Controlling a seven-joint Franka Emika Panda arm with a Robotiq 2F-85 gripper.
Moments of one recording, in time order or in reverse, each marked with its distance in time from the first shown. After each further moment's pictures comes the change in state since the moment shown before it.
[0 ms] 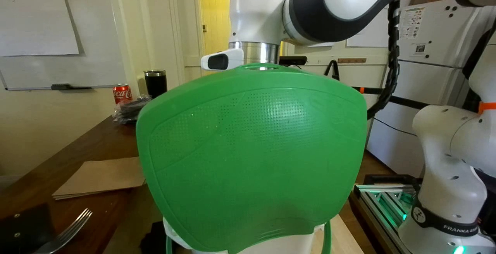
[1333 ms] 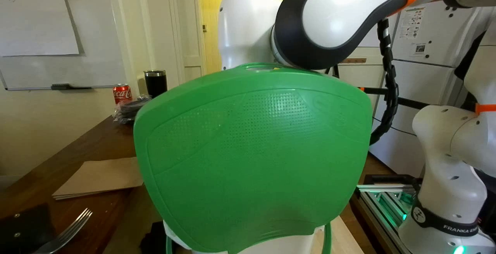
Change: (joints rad) arm 0.003 0.090 0.026 -0.009 0.113 0.004 0.007
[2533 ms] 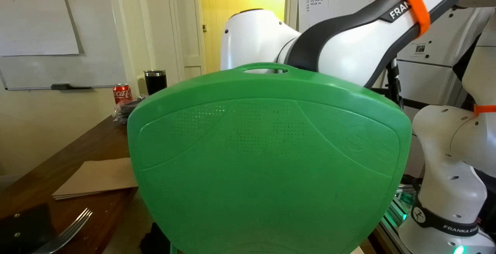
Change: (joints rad) arm 0.000 0.038 0.064 -0.068 -0.038 0.182 0.067
